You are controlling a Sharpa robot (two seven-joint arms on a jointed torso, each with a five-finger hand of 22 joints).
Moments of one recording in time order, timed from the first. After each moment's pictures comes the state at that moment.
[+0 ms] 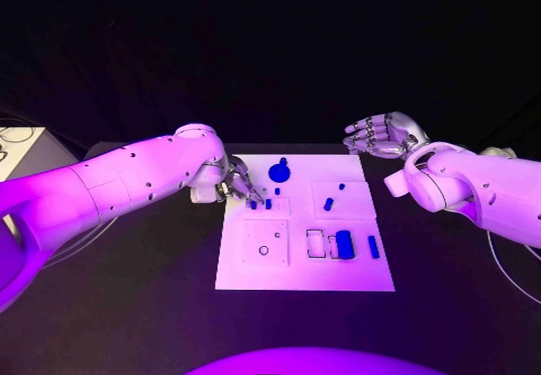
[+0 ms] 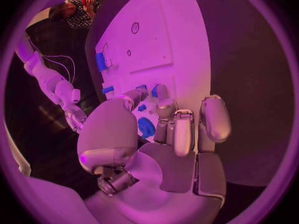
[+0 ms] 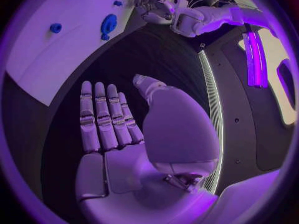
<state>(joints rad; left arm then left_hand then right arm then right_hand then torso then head) 1.33 -0.47 -0.07 1.05 -0.95 0.42 -0.52 1.01 -0.21 0.45 0.20 0.32 0.94 0.04 0.63 0.72 1.25 -0.03 1.23 0.88 1.46 -0.08 1.55 1.31 0.08 1.39 0.03 1.32 1.19 1.32 -0.80 -0.16 1.28 -0.49 -0.42 0.29 1.33 -0.22 0.42 0.17 0.23 0.82 0.21 0.25 0.29 1.00 0.18 0.28 0.07 1.03 0.14 0.08 0.32 0.18 0.99 0.25 0.07 0.07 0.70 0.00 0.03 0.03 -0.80</state>
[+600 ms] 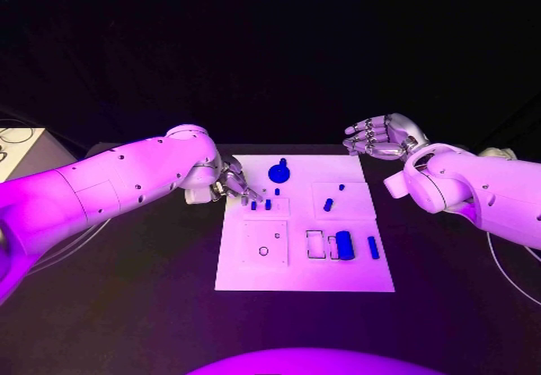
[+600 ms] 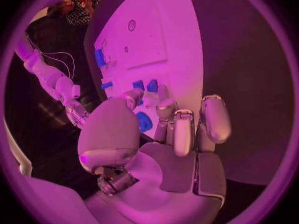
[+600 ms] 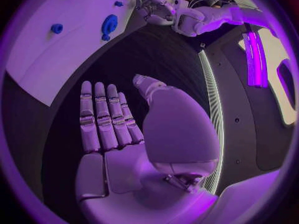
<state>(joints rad) 1.32 -0.52 -0.06 1.09 -0.96 0.37 -0.52 1.04 -0.21 0.35 0.29 0.16 0.94 0.04 0.63 0.72 1.26 -0.03 1.23 0.89 1.46 -0.08 1.55 1.31 0.08 1.40 0.03 1.32 1.20 1.32 -0.80 -0.16 1.28 -0.49 -0.42 0.29 1.33 -0.22 0.42 0.17 0.23 0.82 0.21 0.25 0.29 1.00 0.18 0.28 0.07 1.03 0.14 0.08 0.32 0.18 0.99 0.25 0.07 0.07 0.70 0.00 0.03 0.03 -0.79</state>
